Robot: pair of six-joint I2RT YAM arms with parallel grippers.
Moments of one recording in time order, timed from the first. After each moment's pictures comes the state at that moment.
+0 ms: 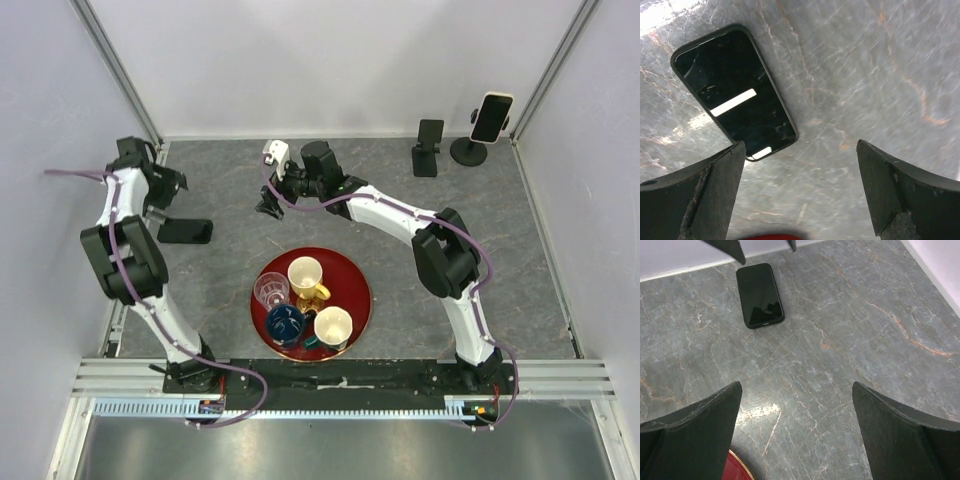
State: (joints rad) left arm 0.33 1.83 1.47 -0.74 0.00 -0.85; right arm 0.73 2.17 1.80 0.06 -0.51 -0.18
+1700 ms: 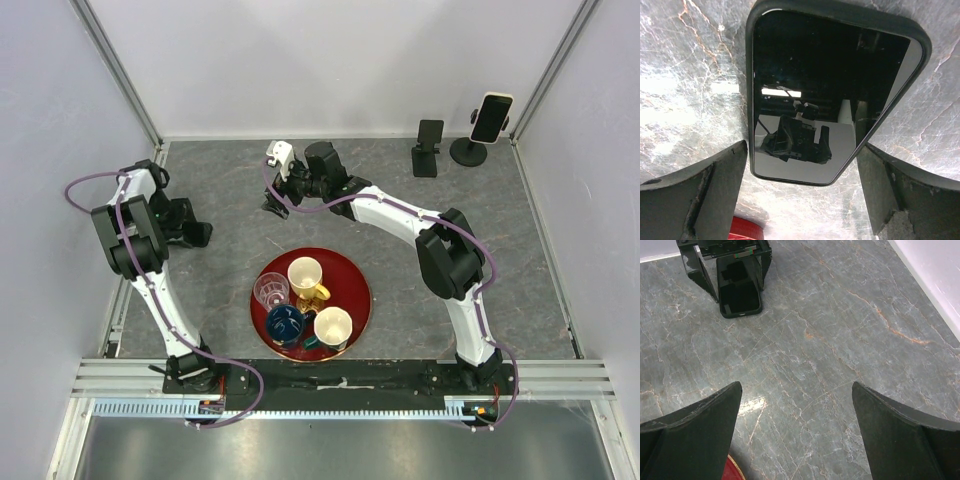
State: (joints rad) left arm 0.35 2.20 1.71 -1.09 -0.02 -1.28; right arm 0.72 2.14 1.76 0.04 -0.44 -0.24
